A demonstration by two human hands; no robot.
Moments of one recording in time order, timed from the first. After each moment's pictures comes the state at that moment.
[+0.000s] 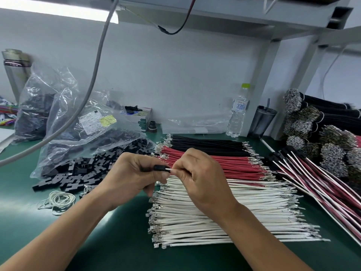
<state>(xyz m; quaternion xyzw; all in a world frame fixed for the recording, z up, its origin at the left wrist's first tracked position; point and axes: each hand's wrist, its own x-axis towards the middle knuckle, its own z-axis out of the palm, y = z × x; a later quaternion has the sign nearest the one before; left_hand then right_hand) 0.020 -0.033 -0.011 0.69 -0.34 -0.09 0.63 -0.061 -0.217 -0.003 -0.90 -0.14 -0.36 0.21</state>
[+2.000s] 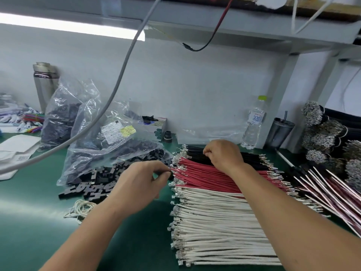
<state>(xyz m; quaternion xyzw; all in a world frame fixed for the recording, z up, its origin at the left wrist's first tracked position) 0.048 -0.015 -0.016 0.87 -0.31 0.11 0.37 0.070 -0.297 0.005 -0.98 0.04 -0.21 0.03</state>
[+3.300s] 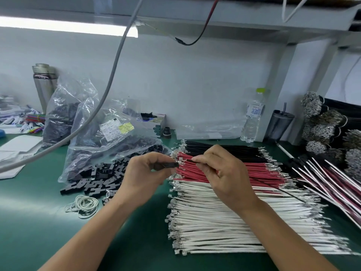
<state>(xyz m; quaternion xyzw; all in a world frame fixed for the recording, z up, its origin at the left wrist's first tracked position) 0.042 -0.034 -0.022 0.74 -0.25 0.06 0.63 -0.038 -0.242 -0.005 -0.87 -0.17 -0.43 0.19</state>
